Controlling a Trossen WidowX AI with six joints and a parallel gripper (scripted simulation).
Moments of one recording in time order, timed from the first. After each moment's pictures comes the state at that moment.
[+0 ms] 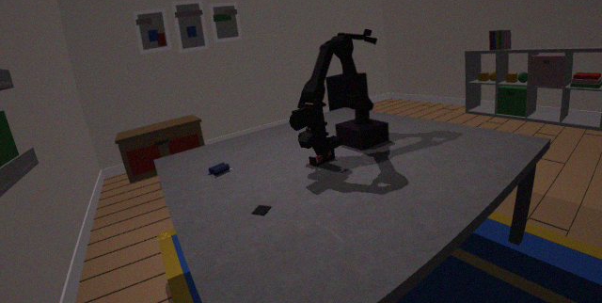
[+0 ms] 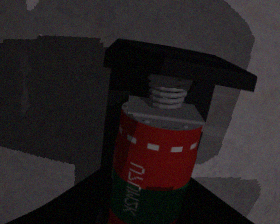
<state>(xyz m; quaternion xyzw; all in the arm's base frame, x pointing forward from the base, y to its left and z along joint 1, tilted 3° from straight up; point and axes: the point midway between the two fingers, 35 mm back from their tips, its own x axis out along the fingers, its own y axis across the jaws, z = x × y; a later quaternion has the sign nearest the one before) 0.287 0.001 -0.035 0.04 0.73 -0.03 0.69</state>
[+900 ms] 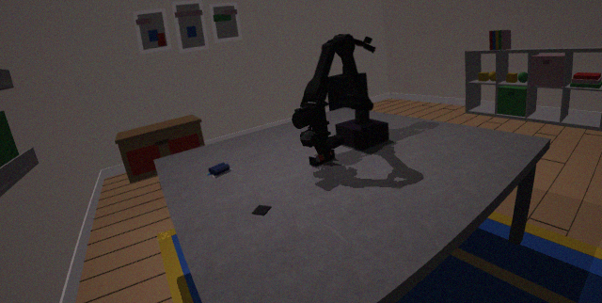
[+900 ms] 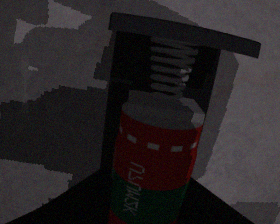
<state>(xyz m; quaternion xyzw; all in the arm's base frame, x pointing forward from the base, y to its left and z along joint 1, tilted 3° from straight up) 0.277 0.002 -0.036 0.04 0.72 -0.03 0.69</state>
